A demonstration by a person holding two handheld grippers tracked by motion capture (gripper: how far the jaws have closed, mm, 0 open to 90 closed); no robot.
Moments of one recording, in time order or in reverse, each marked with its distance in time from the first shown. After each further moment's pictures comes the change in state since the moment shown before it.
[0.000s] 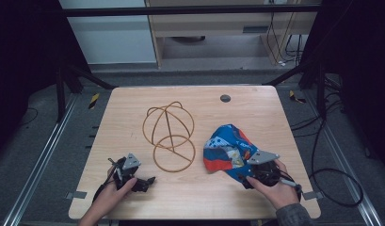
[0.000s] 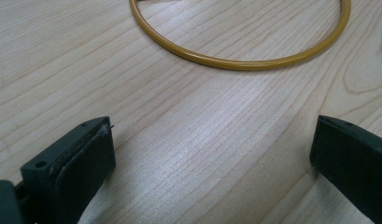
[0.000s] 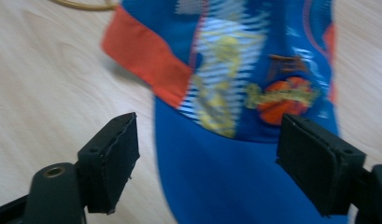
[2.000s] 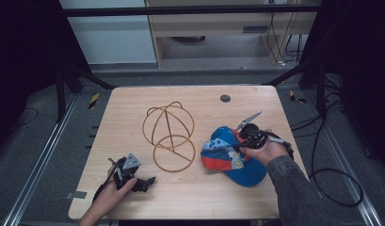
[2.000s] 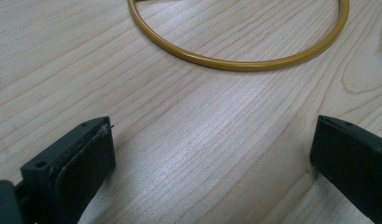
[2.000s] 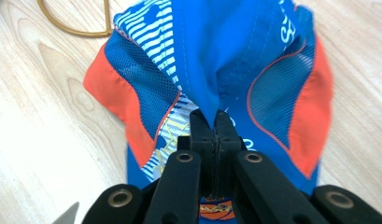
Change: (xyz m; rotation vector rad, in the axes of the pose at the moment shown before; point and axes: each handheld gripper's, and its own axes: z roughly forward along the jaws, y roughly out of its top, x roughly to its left) left arm 0.000 0.000 0.000 -0.001 -0.003 0.001; right arm -0.050 0.089 0.029 0.250 0.218 0.034
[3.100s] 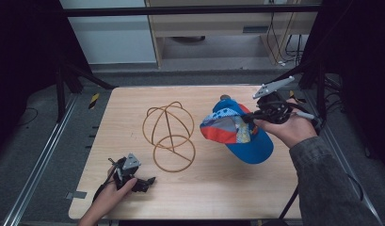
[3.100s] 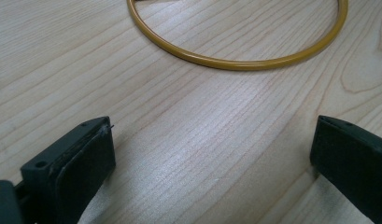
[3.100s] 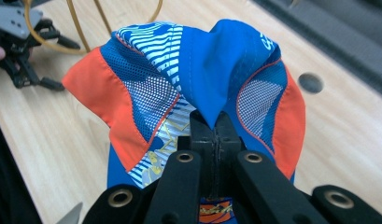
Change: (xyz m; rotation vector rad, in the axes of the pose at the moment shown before) left arm 0.000 0.000 0.000 -0.003 -0.002 0.001; right arm 0.009 0.047 -0.130 -0.253 -0.059 -0.080
